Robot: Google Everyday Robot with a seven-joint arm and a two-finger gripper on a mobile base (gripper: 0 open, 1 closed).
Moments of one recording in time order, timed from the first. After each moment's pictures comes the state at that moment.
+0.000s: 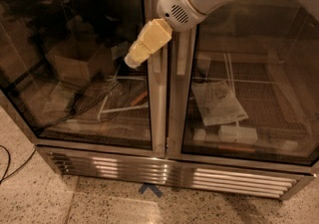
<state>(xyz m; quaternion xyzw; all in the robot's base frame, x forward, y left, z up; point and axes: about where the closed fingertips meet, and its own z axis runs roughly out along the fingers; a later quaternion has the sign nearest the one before) 0.570 0.019 0.980 -0.54 0.74 0.17 0.36</state>
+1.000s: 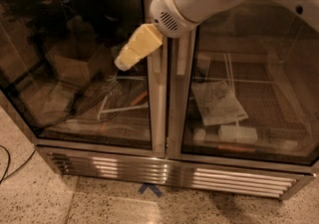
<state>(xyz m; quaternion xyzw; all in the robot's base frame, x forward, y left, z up) 0.559 0.032 0.983 -0.51 0.76 0.13 0.38</state>
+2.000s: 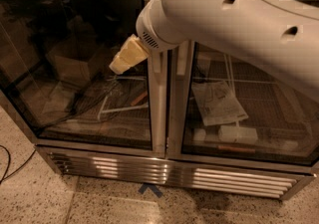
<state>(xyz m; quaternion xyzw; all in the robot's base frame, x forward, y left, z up) 0.573 0.038 0.974 -0.45 0.77 0.01 0.45</state>
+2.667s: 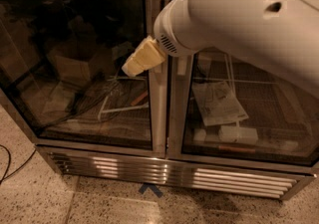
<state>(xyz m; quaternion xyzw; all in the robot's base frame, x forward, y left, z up) 0.552 -0.008 0.983 -0.42 0.78 -0.01 0.46</state>
